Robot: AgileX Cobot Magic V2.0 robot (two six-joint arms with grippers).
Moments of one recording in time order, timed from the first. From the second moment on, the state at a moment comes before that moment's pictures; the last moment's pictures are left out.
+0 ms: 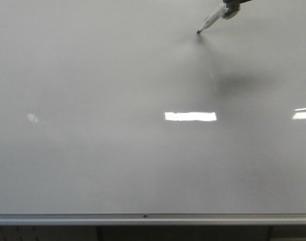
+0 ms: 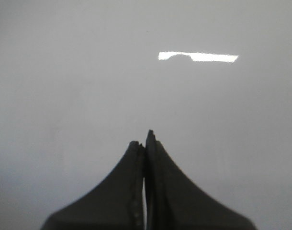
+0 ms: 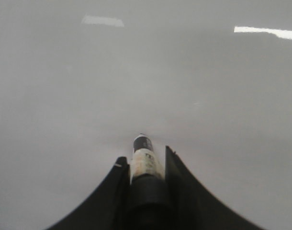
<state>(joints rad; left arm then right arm) 0.02 0.54 -0.44 -0.24 0.28 0.21 0.28 1.40 -1.01 1.00 0.08 -0.88</state>
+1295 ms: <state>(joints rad) 0.02 0.54 -0.45 -0.24 0.31 0.21 0.28 1.16 -0.90 0.99 0.45 -0.87</state>
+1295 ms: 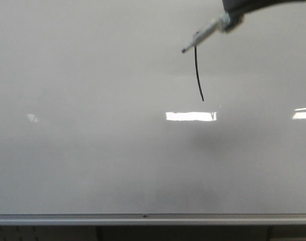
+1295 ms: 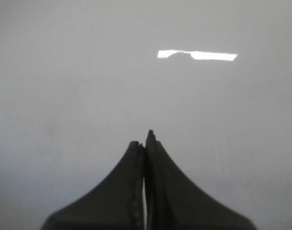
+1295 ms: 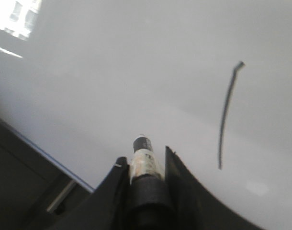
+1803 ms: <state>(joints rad) -0.28 0.83 -0.80 -0.52 0.67 0.59 0.28 1.17 -1.17 0.91 1.09 -0.81</state>
